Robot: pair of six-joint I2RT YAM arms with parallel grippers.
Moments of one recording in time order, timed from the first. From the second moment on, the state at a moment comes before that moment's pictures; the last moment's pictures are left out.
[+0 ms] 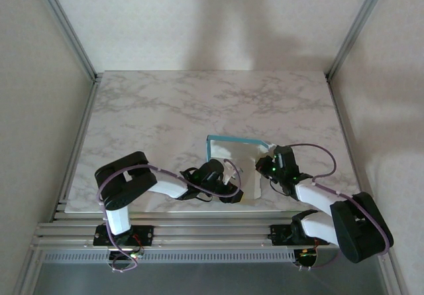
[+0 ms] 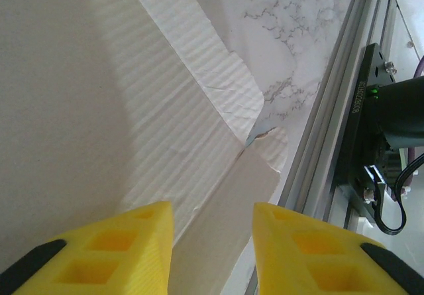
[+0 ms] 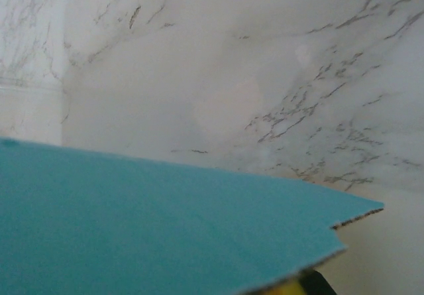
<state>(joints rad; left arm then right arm) -1.03 1.82 0.71 0.47 0.43 -0.59 0.40 1.18 0.27 0.15 -0.15 0.94</state>
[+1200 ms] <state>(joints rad) -1.04 1.85 0.72 0.49 0.43 -0.60 0.47 1.32 0.33 0.27 -0.12 0.92</state>
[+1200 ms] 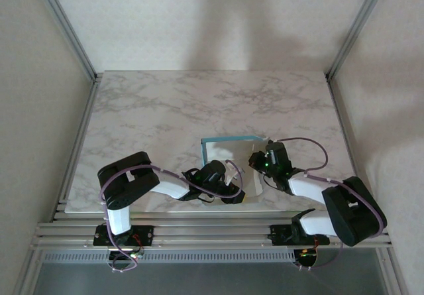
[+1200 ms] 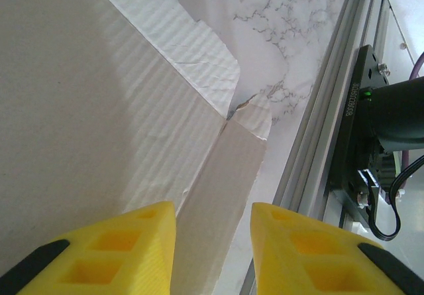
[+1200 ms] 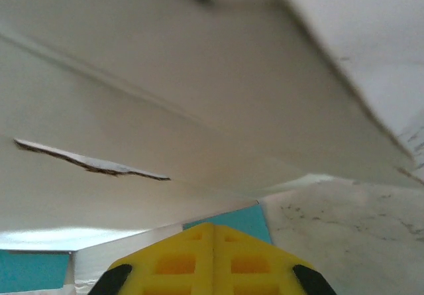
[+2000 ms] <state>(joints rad) -1.05 1.85 0.72 0.50 0.42 -0.61 0.48 1.11 0.40 -0.02 -0.08 0.81</state>
